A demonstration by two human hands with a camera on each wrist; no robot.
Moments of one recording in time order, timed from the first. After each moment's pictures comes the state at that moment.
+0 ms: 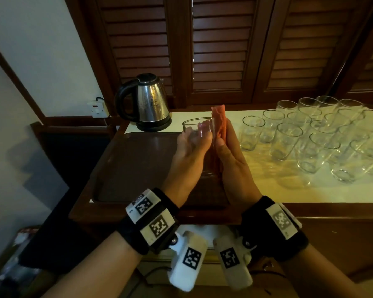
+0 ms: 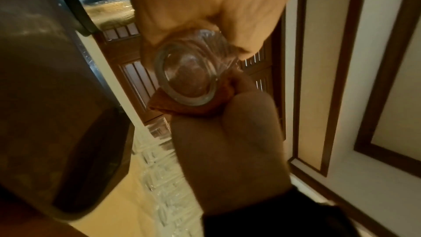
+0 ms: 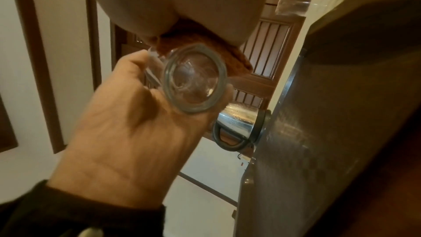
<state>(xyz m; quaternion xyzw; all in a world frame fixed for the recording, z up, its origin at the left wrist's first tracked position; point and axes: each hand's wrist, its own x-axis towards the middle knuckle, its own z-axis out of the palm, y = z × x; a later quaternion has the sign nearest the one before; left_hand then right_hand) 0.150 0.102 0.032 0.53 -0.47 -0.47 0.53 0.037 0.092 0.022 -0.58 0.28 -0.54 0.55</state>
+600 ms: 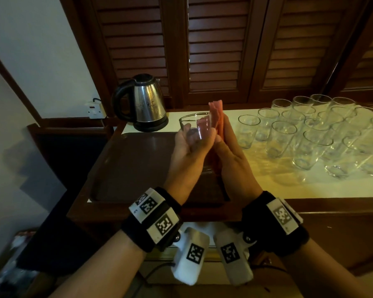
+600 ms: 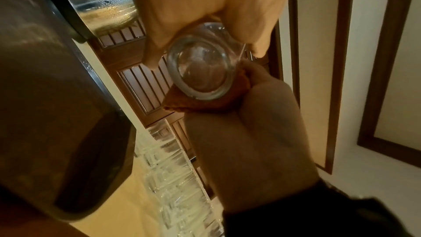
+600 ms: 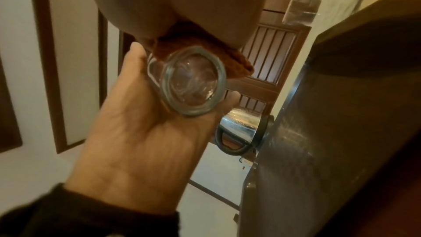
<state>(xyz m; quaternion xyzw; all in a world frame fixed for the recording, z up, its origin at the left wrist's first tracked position) 0.140 0.108 0.036 0.50 -0.48 -0.45 0.56 0.029 0.093 0.026 -0.59 0.26 -0.54 0.54</state>
